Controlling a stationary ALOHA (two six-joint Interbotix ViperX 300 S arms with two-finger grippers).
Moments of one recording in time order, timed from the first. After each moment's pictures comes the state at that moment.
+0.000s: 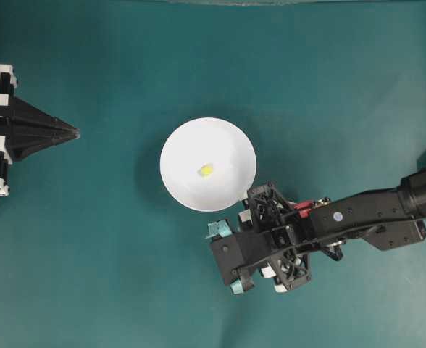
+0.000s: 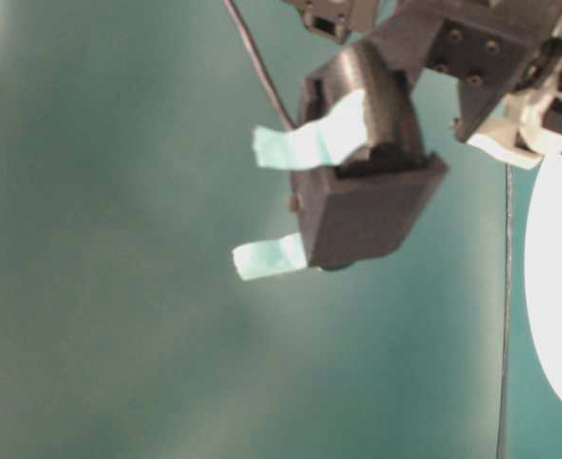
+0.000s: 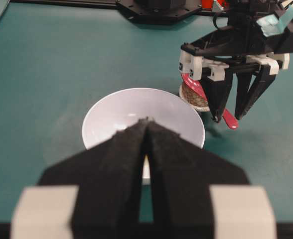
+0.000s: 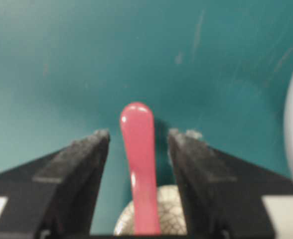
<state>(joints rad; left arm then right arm) 0.04 -0.96 1.19 0.01 -0.12 -0.04 0.27 0.18 0.46 -0.10 0.47 -0.01</state>
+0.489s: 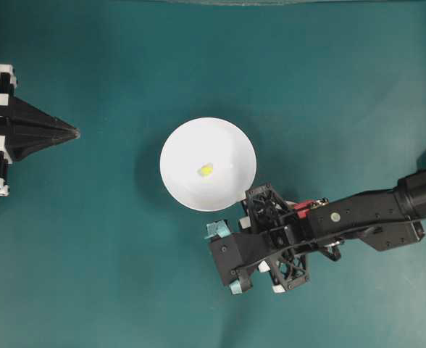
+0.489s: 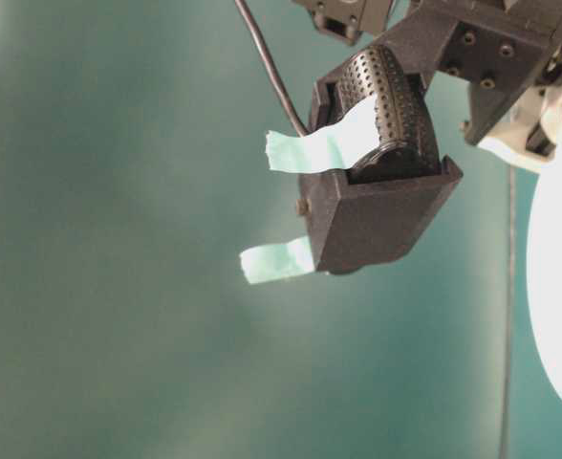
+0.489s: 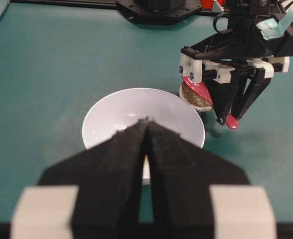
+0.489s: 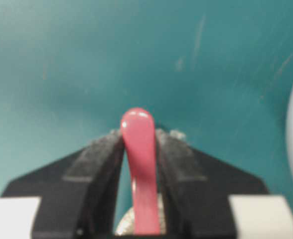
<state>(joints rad) 0.04 -0.96 1.19 0.01 -0.12 -0.04 0.27 0.19 0.46 -0.11 0.45 0.00</state>
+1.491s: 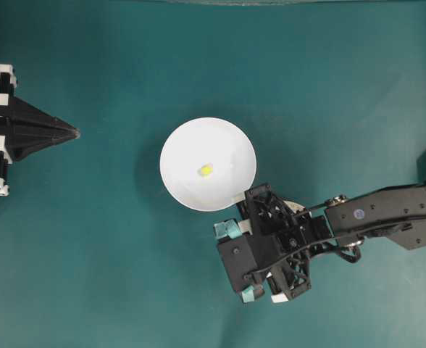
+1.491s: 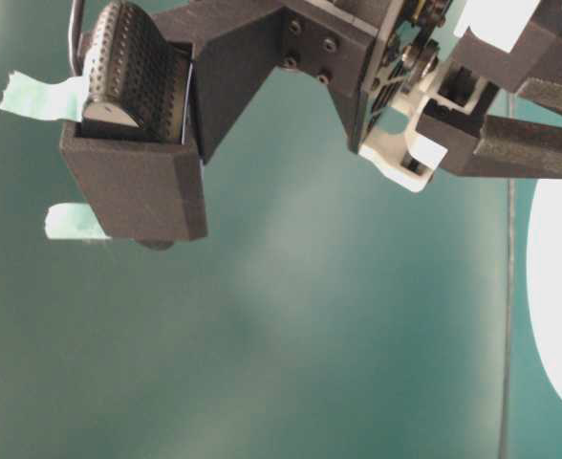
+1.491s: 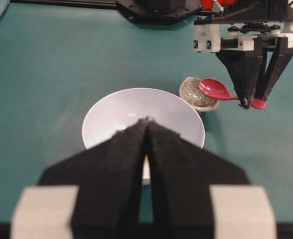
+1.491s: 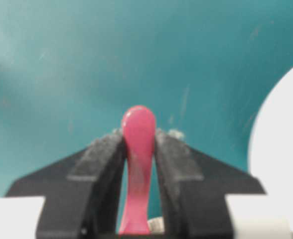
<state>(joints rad) 0.04 -0.96 1.19 0.01 -0.12 -0.04 0.29 0.08 0.46 -0.10 0.37 0.00</state>
